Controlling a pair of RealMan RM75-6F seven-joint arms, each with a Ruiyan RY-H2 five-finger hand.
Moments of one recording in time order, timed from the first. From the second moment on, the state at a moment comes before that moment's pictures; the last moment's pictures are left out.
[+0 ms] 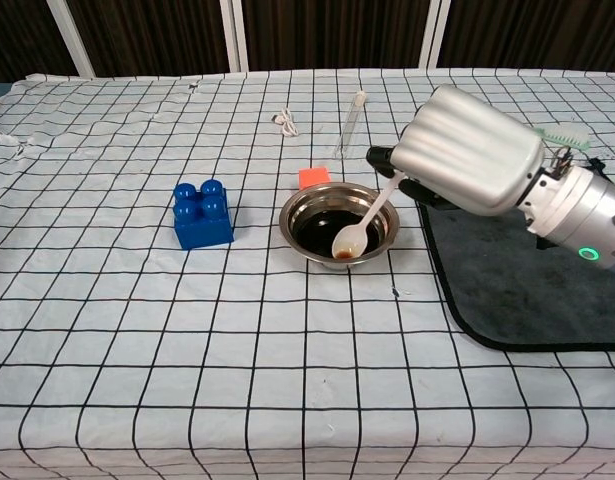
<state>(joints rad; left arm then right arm) 0.02 -1.09 -0.12 -1.73 1.37 1.62 0.10 0.77 -1.90 -0.04 -0.62 -1.80 1.52 -0.38</state>
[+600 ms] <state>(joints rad) 0.03 -1.08 -0.12 -1.73 1.36 1.62 0.10 0.81 -1.97 0.00 -0.56 -1.78 1.48 -0.35</state>
